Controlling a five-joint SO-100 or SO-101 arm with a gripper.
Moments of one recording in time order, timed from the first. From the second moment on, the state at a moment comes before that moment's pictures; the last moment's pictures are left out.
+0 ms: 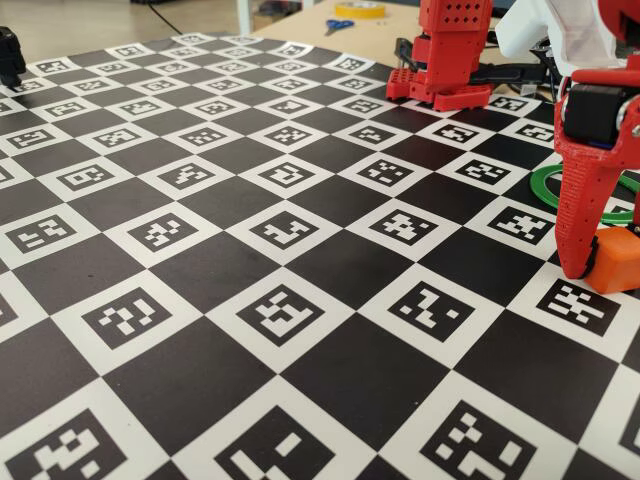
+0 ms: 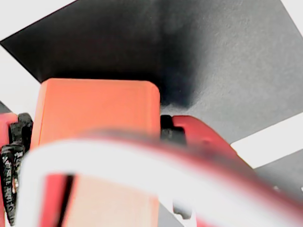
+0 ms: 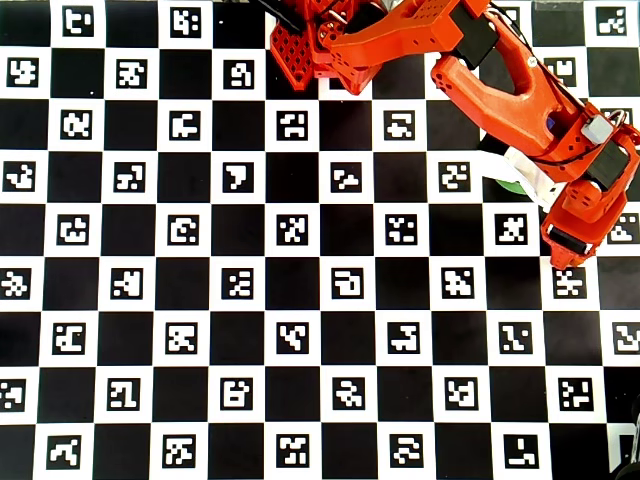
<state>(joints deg) -50.3 55.9 72.5 55.1 83.9</state>
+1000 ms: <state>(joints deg) -51.9 73.9 87.5 63.2 56.6</state>
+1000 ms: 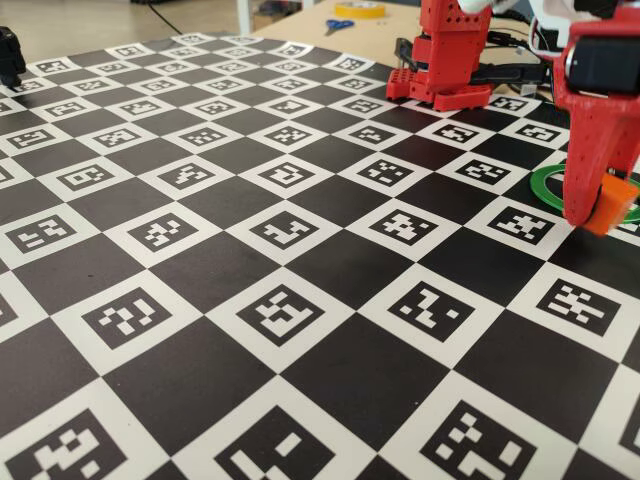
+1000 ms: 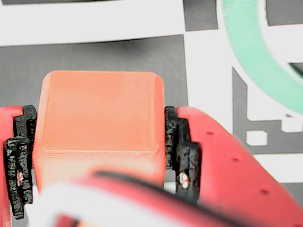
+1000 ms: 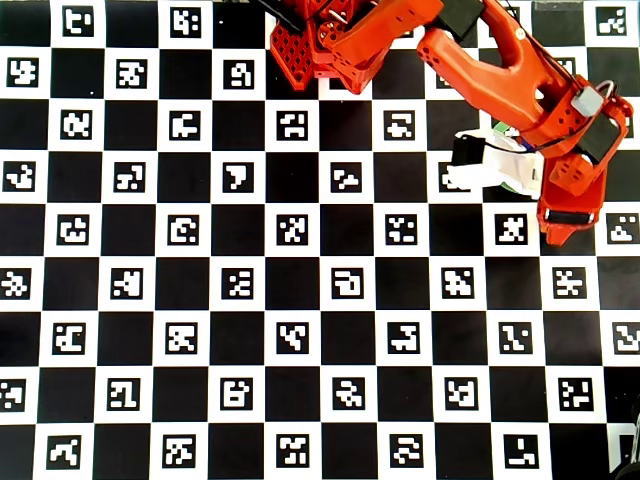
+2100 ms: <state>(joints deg) -56.4 100.1 100.4 76.6 54.5</state>
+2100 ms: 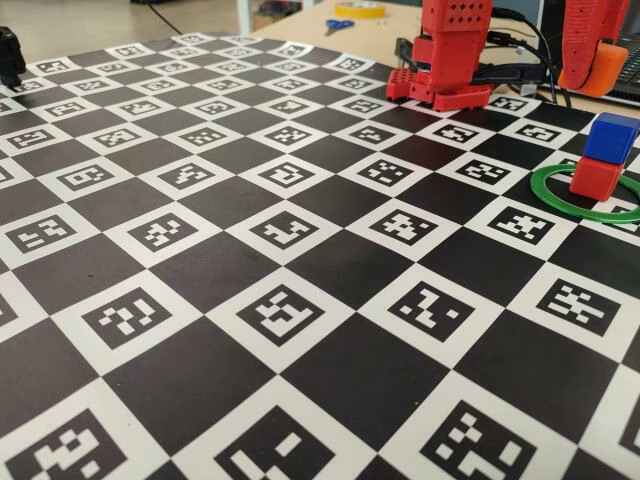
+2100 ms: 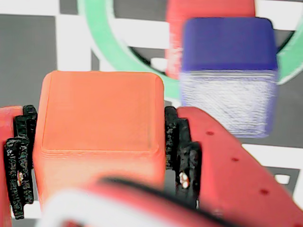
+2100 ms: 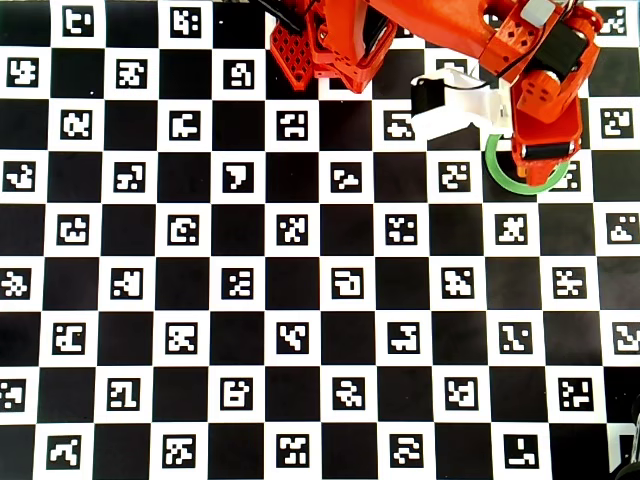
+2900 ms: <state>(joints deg) -62.8 96.0 100.5 74.5 59.1</state>
